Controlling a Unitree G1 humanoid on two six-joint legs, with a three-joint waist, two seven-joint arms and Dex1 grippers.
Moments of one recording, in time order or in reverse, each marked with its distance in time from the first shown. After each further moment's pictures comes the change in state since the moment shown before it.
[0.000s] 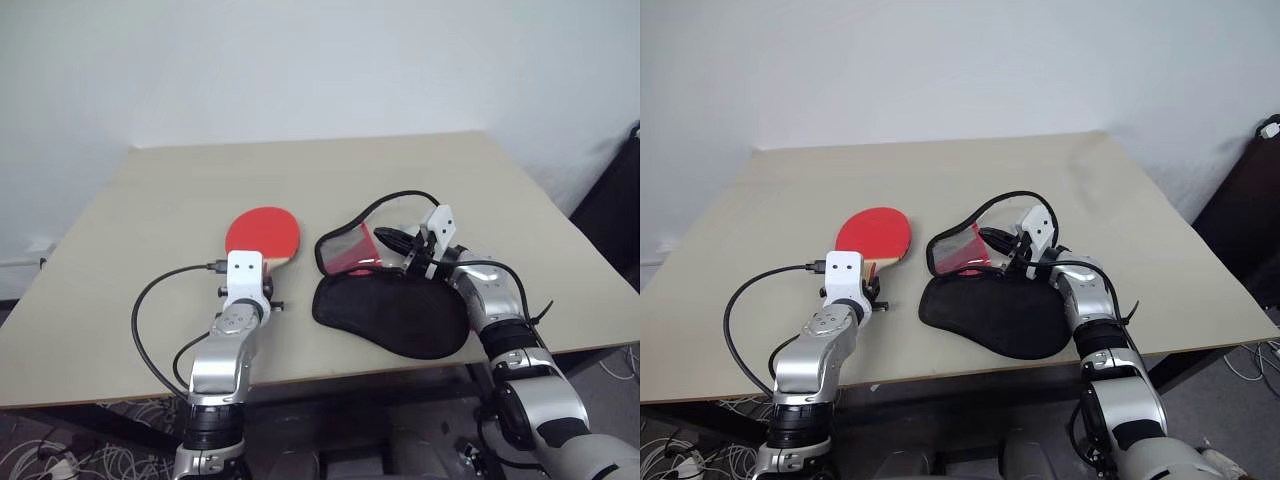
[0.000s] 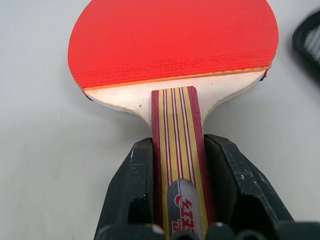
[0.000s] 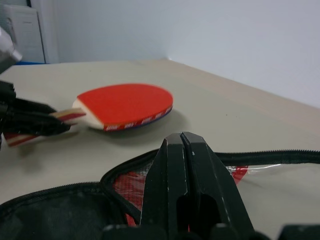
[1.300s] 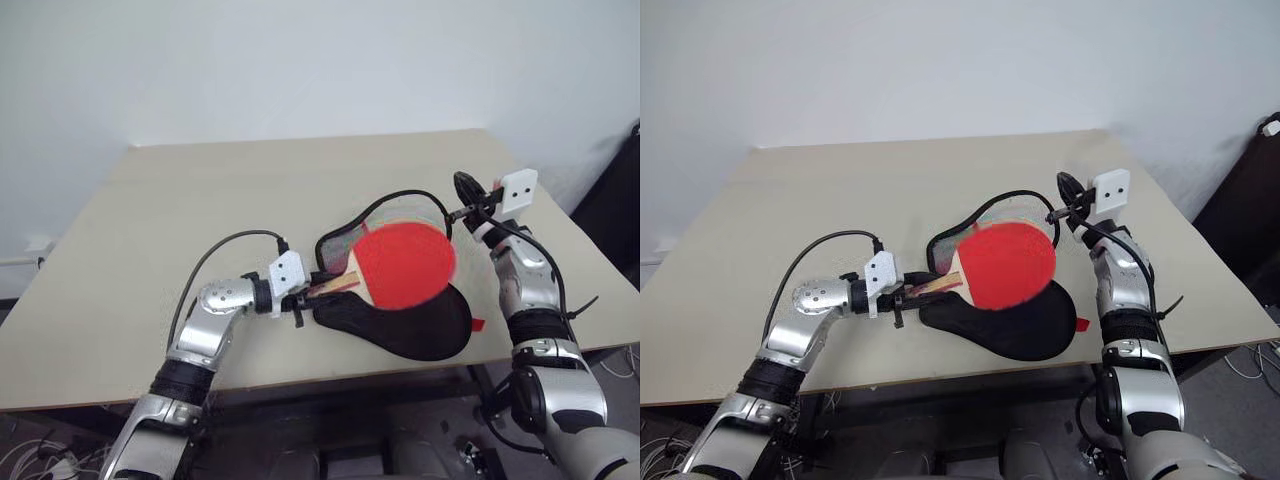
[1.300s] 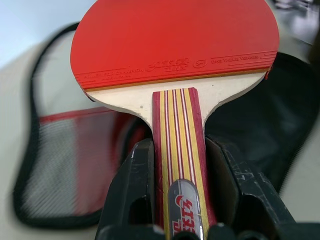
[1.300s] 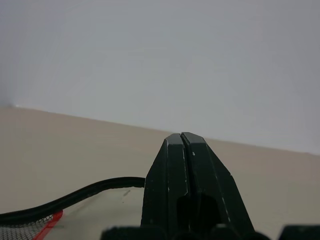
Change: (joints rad) left arm -0.241 0.359 -0.307 0.498 -0.126 -0.868 -1.168; right arm -0.024 -0.071 -0.216 -0.027 0.006 -0.054 -0.417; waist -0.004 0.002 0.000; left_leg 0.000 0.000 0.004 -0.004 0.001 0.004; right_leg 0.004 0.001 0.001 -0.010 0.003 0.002
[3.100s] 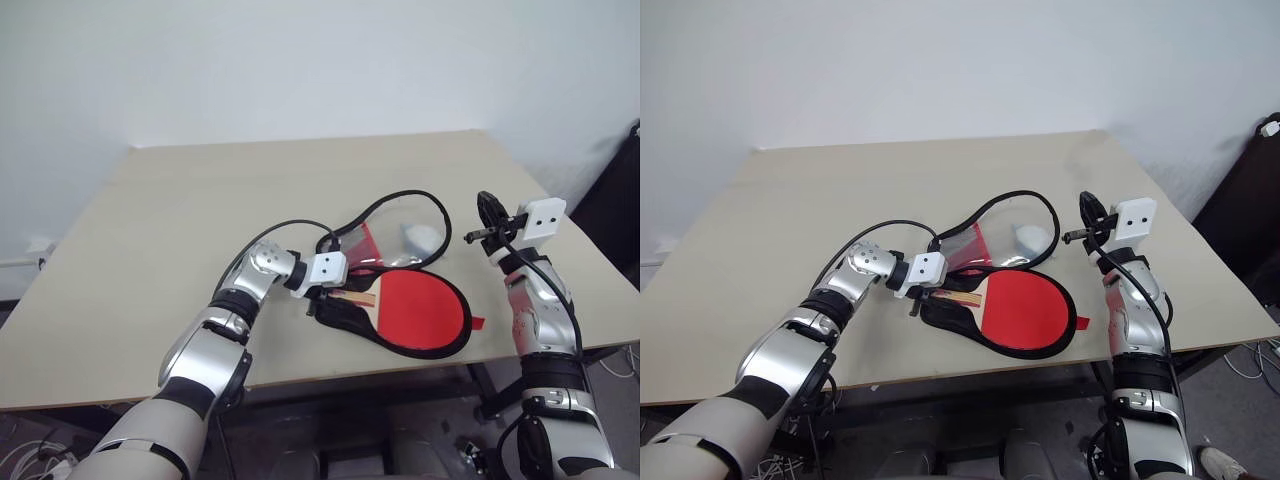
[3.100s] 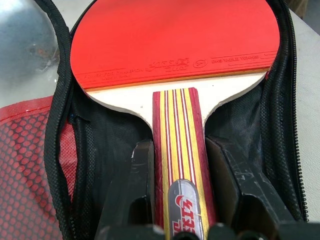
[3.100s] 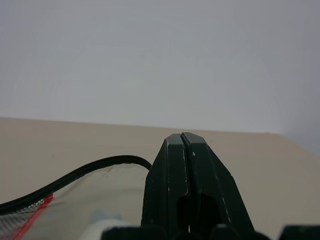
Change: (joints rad) left arm -0.469 -0.176 -0.104 0.856 0.244 -0.390 -0.217; right arm 0.247 0.012 -0.021 -0.343 0.046 0.125 -0.116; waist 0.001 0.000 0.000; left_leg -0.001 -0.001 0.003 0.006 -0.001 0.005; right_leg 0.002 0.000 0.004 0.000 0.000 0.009
